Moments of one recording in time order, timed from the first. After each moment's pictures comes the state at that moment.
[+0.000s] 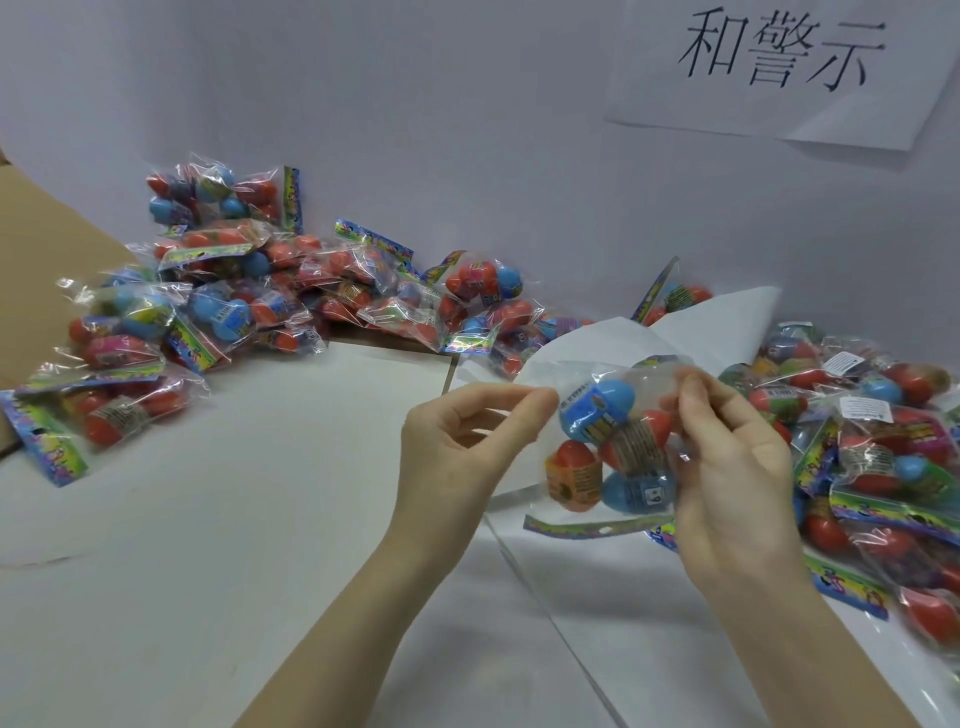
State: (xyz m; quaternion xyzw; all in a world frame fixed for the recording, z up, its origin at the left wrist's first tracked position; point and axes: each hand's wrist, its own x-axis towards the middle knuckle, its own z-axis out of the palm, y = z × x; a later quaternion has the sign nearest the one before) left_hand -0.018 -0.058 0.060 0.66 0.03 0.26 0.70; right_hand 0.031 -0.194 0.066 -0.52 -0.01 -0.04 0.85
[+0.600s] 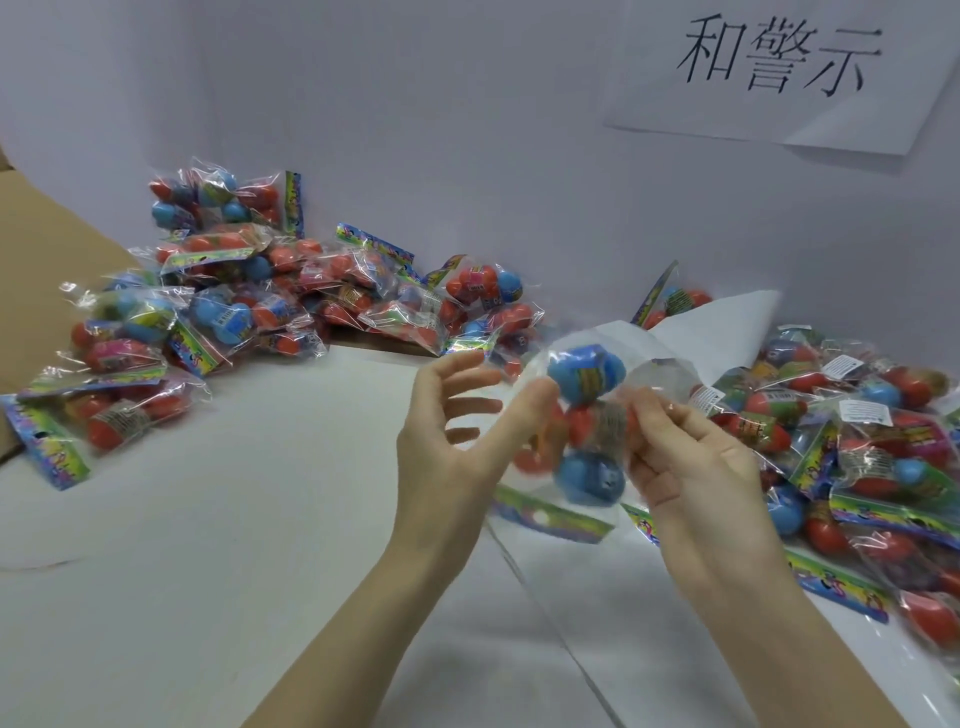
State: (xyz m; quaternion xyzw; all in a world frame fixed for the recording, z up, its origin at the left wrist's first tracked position) left_hand -0.018 -0.059 0.057 0.64 0.10 0.28 0.71; right_hand 0.028 -0.190 0.061 -0.52 -0.03 0.06 0.85
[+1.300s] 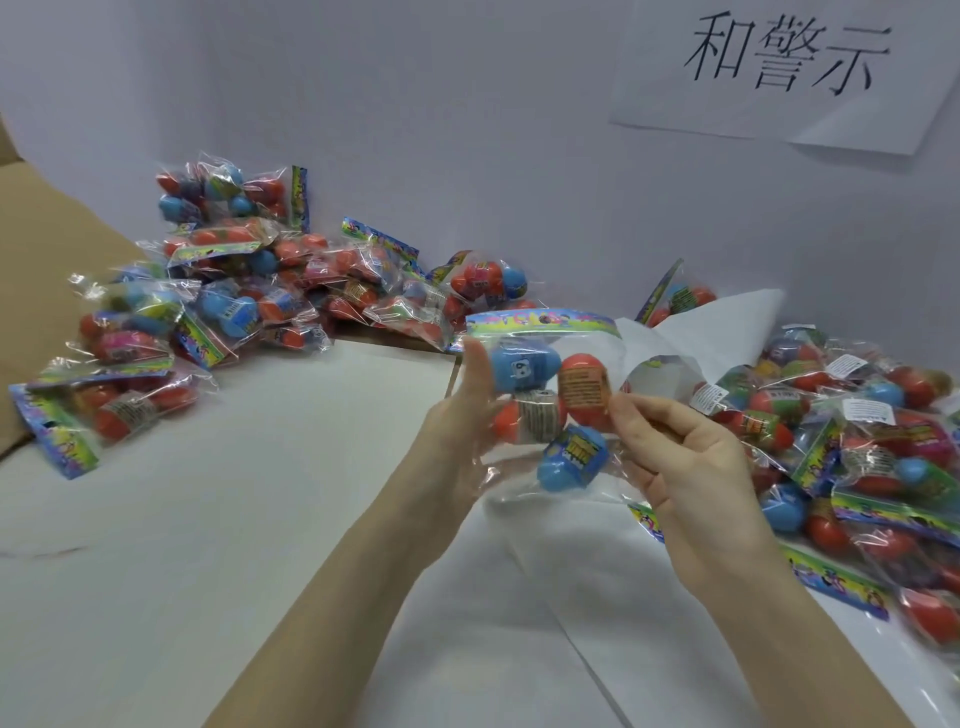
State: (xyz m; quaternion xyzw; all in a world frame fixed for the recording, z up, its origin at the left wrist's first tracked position) left_hand -0.016 -0.046 0.065 0.57 0.07 0.00 0.82; right_hand 0.030 -0.193 0.057 -0.60 -0.11 0.07 0.79
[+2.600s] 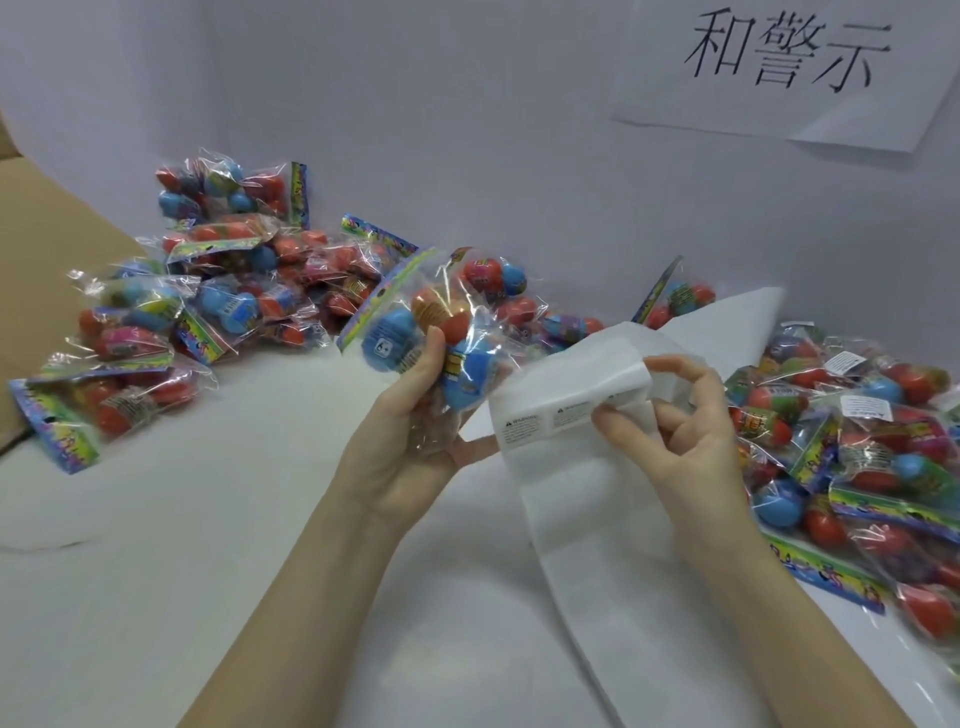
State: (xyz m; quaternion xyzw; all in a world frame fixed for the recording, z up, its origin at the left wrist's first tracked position) left_hand -0.009 -0.021 0.056 0.34 0.06 0.07 0.94; right_hand 0.046 -0.200 0.042 -0.68 -0.21 -0.02 0.70
